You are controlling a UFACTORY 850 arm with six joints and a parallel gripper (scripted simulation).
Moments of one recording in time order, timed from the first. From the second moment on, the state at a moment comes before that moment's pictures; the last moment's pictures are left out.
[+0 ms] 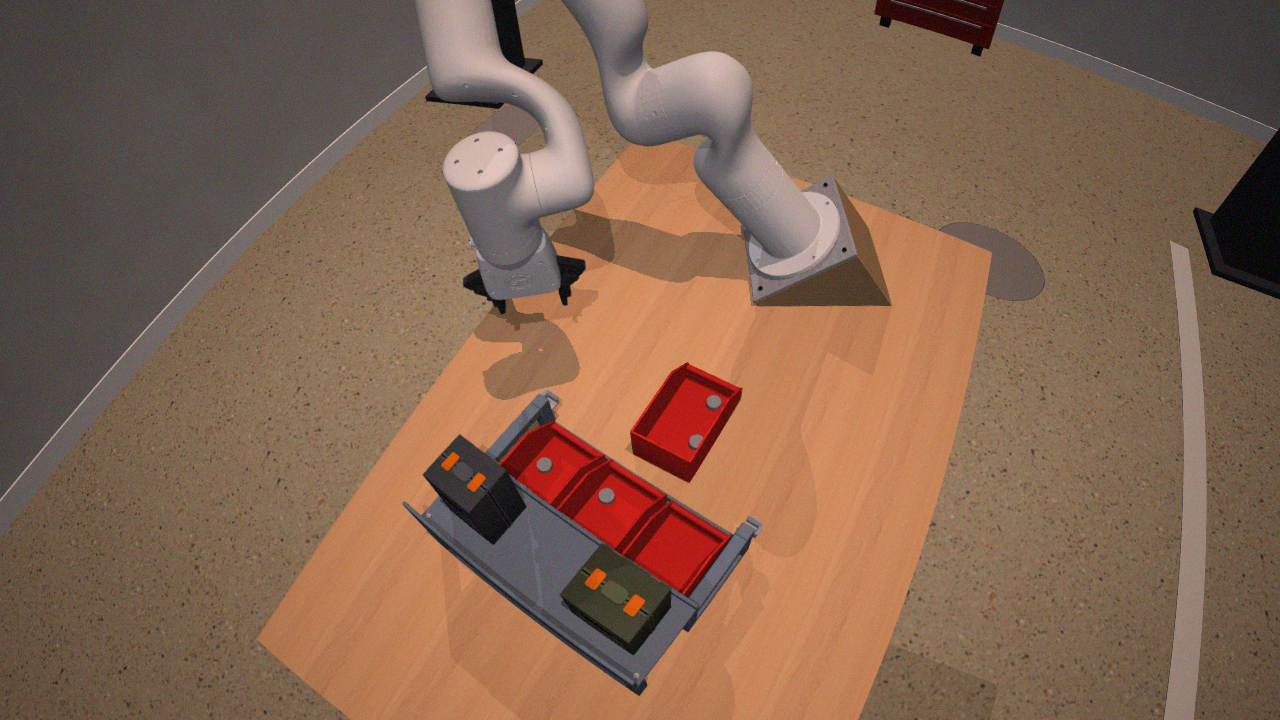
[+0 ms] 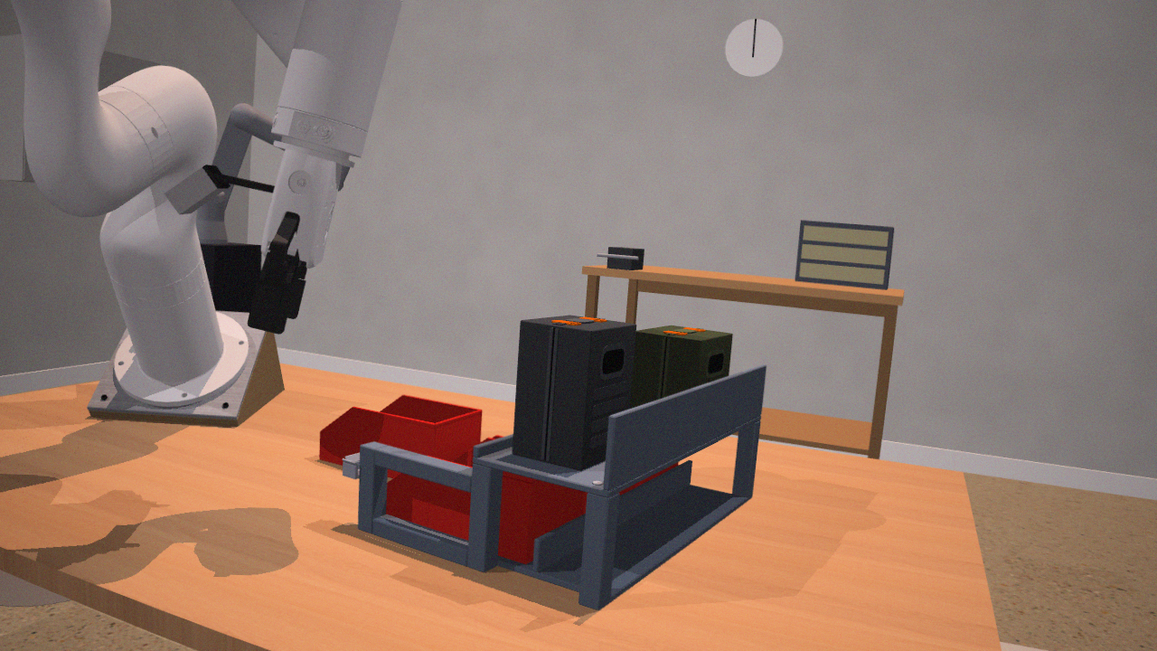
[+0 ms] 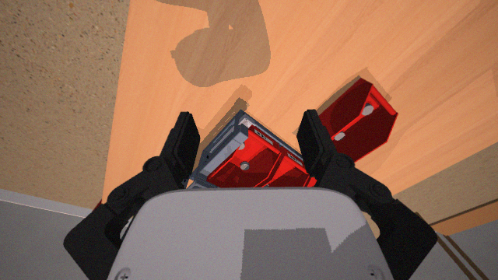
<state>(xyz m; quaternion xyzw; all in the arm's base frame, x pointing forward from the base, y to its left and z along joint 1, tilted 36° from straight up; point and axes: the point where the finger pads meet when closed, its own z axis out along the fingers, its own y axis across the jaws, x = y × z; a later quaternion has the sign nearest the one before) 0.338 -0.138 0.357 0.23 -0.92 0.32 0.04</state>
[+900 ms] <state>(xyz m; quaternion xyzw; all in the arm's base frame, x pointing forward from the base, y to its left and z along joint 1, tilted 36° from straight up) 0.373 -0.031 0.315 0.08 -0.95 0.31 -0.06</state>
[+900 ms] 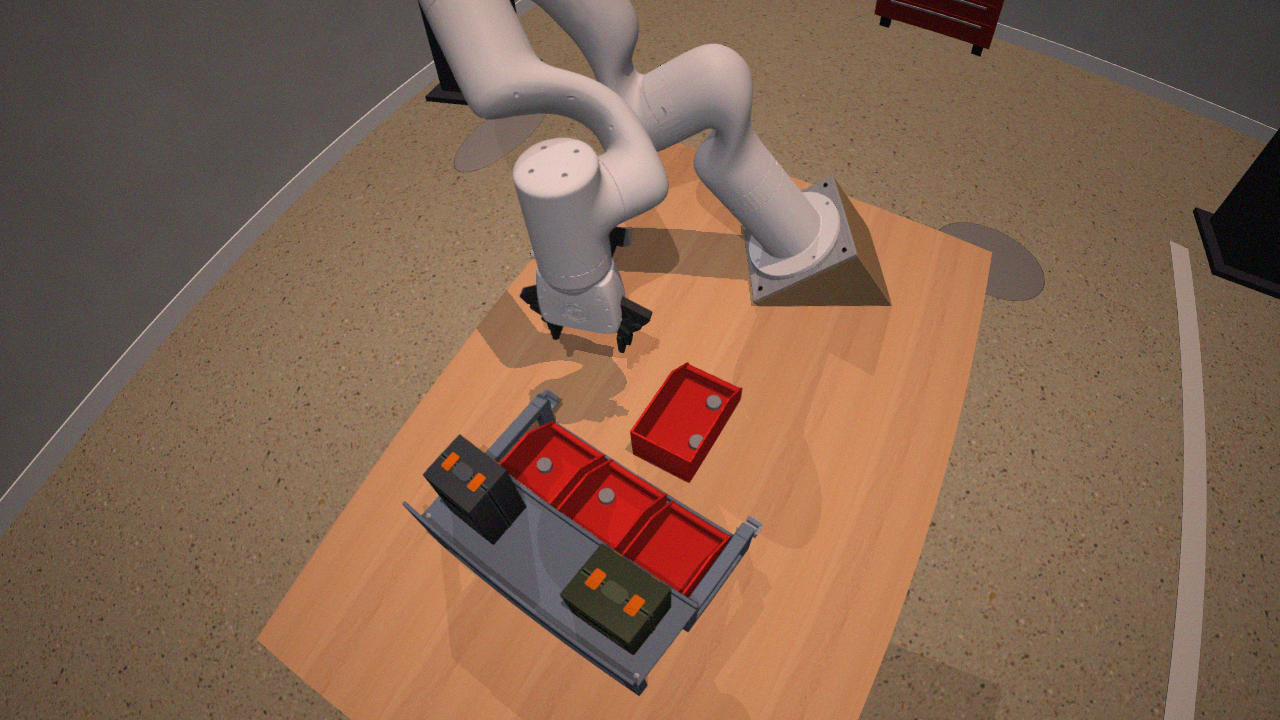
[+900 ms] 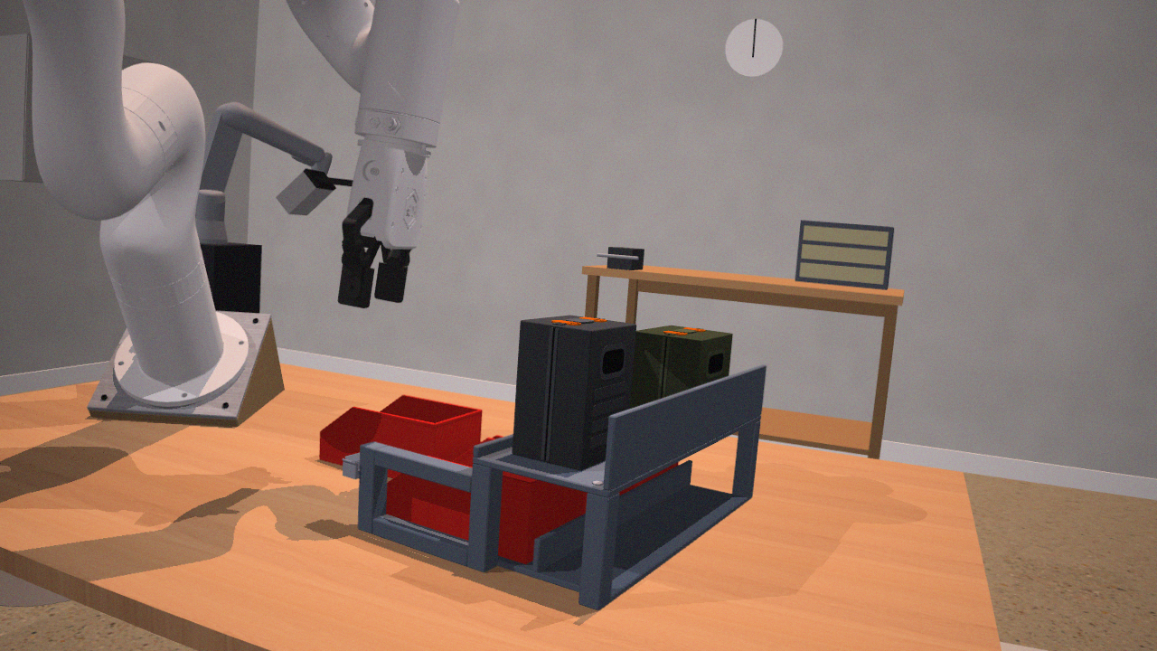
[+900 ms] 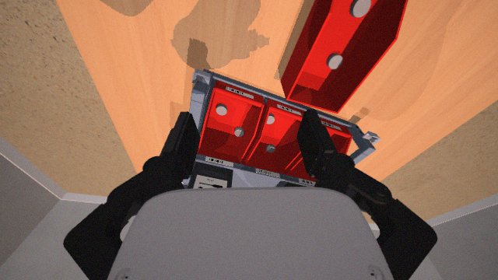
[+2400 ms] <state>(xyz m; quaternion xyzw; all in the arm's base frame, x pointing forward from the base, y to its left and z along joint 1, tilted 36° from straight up) 0.372 0.076 0.273 -0.07 -0.95 0.27 -0.15</state>
